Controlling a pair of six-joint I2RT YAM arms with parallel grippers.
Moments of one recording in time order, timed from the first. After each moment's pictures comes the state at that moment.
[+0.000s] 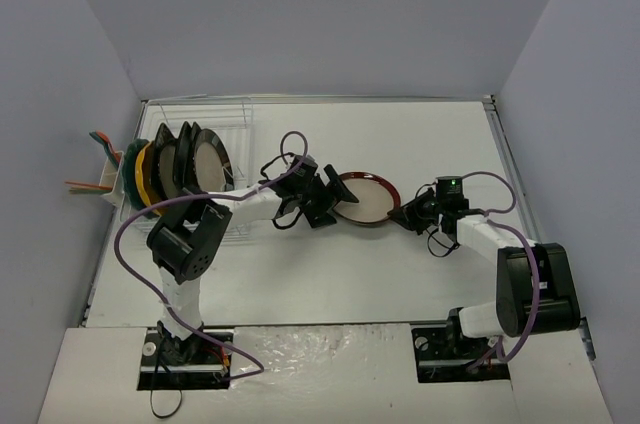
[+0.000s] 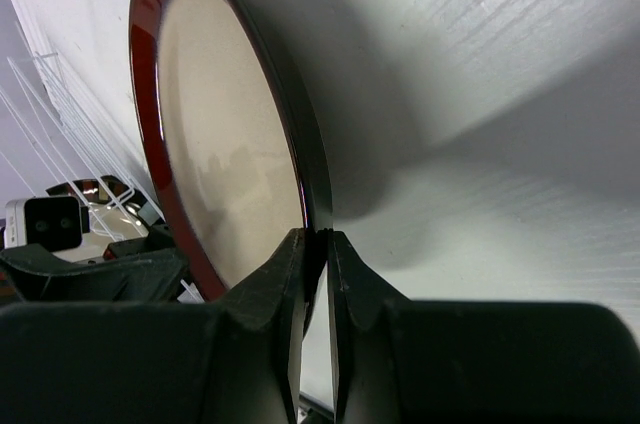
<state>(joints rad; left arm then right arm) -0.66 1.91 1.16 -0.01 0.33 -1.23 0.09 1.38 0.55 -0.03 -0.35 1.18</state>
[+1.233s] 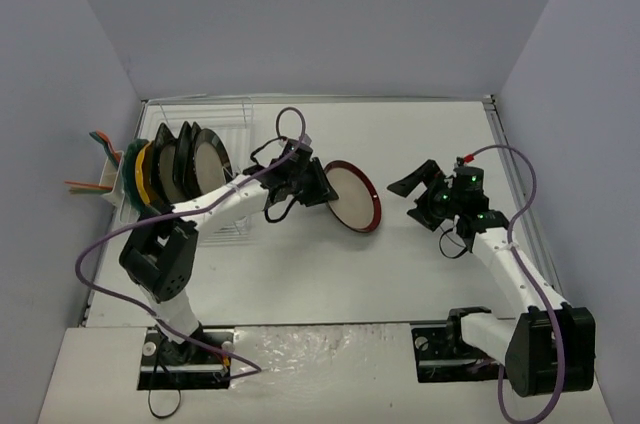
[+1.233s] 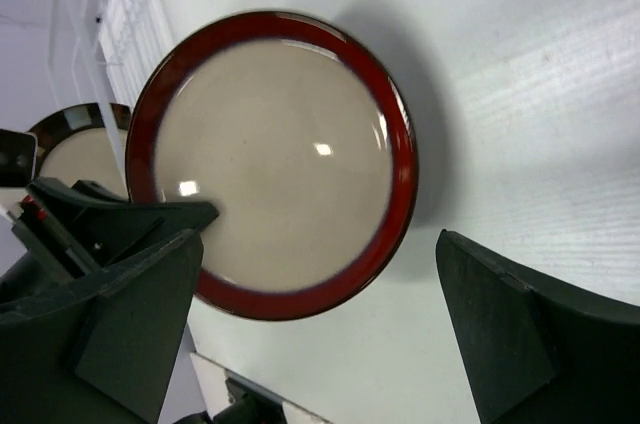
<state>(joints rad) -0.66 1.71 1.27 -0.31 0.17 -0.94 0.07 1.07 0.63 -0.20 -0.37 0.92</state>
